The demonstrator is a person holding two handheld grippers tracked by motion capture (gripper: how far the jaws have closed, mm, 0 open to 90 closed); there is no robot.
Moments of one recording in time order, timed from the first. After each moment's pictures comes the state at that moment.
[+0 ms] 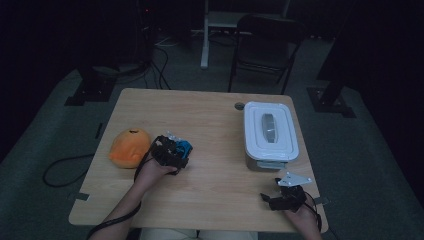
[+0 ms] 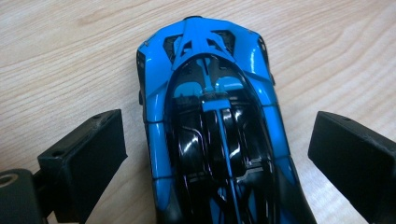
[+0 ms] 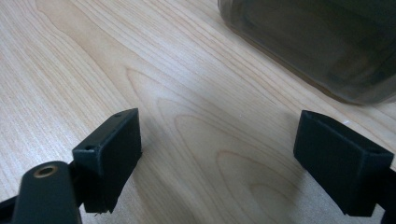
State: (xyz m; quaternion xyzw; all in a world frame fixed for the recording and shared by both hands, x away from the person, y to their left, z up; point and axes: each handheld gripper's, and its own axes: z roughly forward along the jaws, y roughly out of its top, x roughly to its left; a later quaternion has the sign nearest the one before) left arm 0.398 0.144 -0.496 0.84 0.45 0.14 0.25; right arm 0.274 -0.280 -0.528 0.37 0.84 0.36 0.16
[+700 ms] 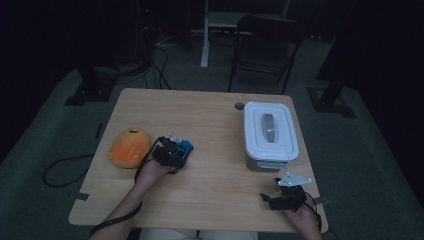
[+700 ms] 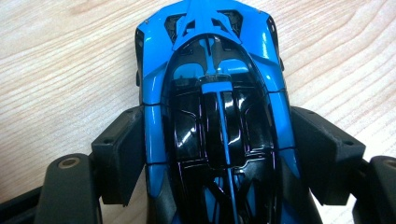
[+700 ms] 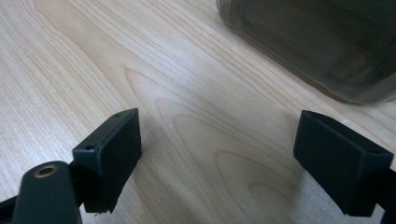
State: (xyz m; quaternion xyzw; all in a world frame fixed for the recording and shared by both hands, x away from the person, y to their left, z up) left arm 0.398 0.145 -0.501 0.86 0.44 0.14 0.24; right arm 0.274 -0.280 -0.528 0.37 0.84 0.36 0.16
